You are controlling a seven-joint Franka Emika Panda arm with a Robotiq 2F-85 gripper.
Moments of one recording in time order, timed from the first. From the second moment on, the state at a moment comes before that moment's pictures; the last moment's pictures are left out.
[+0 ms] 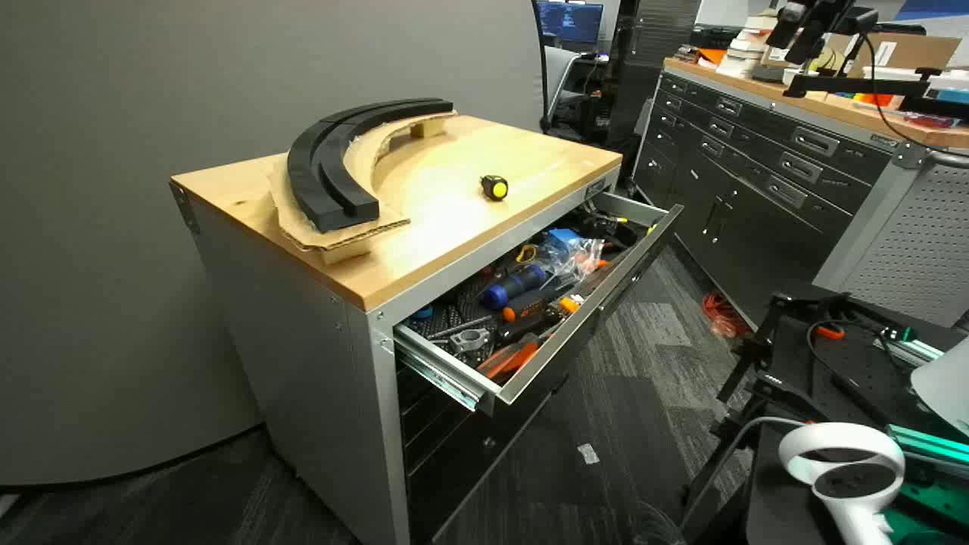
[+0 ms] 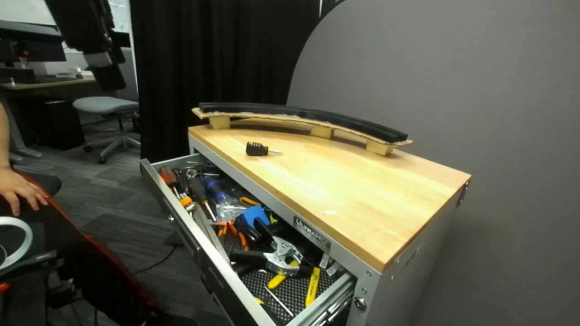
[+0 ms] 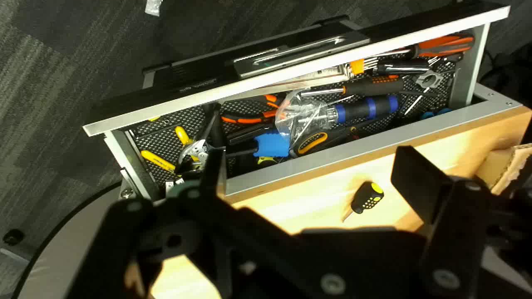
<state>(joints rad) -0.04 -0.83 -0.13 -2.70 0.06 2.07 0.02</state>
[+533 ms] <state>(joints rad) -0.04 -0.82 -0.11 -2.70 0.07 2.09 0.05</state>
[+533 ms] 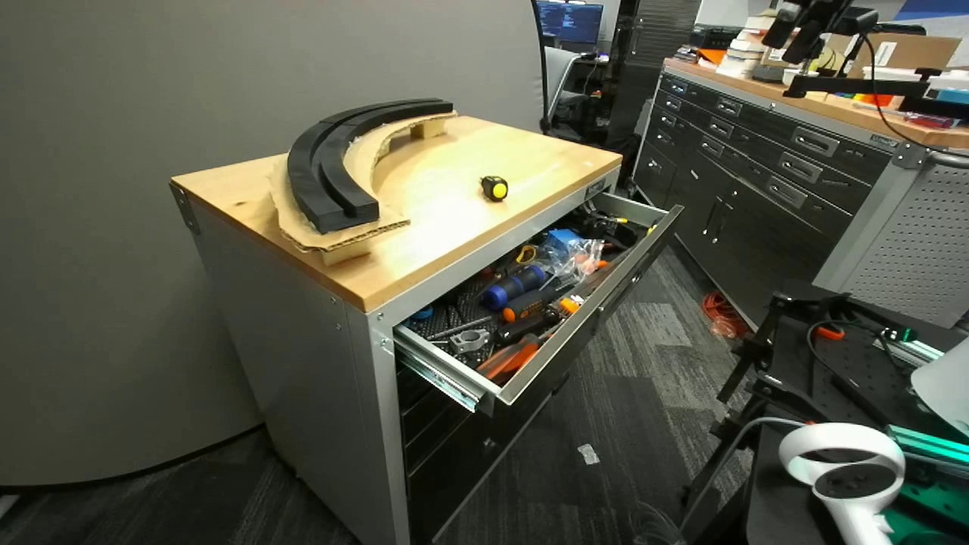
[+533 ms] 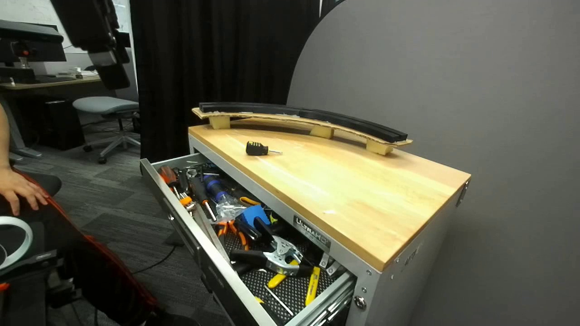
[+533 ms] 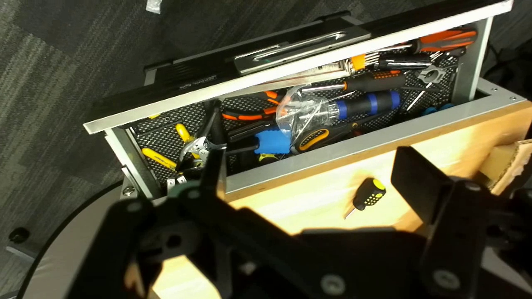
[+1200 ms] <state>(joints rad) -0.04 -0.31 0.27 -2.48 -0.08 2.47 0.50</state>
